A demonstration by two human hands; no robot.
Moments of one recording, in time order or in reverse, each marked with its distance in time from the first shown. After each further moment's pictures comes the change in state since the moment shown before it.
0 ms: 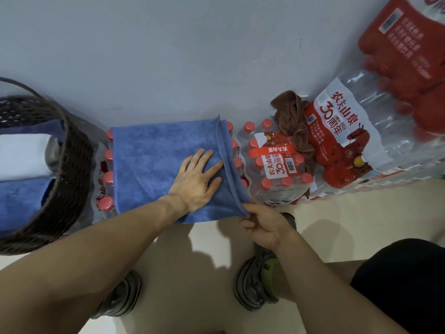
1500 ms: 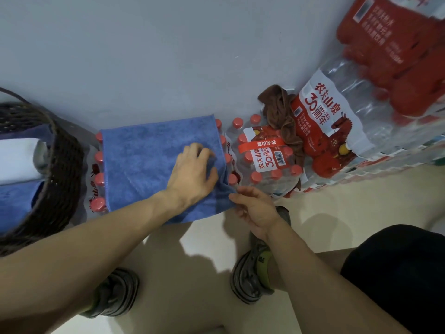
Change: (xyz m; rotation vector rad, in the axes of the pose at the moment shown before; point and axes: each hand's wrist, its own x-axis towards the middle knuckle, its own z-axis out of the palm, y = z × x) left_hand 0.003 0.039 -0.039 -0.223 0.178 -0.055; right_hand -0.012 -0.003 0.001 -0.254 0.095 -0.323
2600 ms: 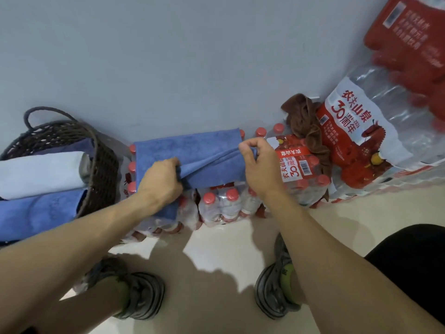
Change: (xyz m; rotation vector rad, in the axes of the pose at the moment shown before) left_hand -0.023 -0.061 -0.082 0.152 -0.100 -0.391; right_hand 0.024 -0.068 0.077 -0.626 0.076 -0.772
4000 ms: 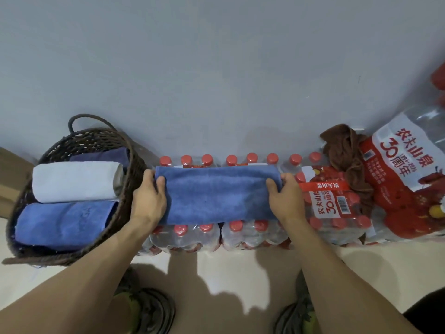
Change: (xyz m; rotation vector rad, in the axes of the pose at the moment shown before) left_hand 0.003 -0.095 0.015 -0.464 0.337 -0.391; right_hand 0.030 0.046 0.036 -0.256 -0.015 0.198
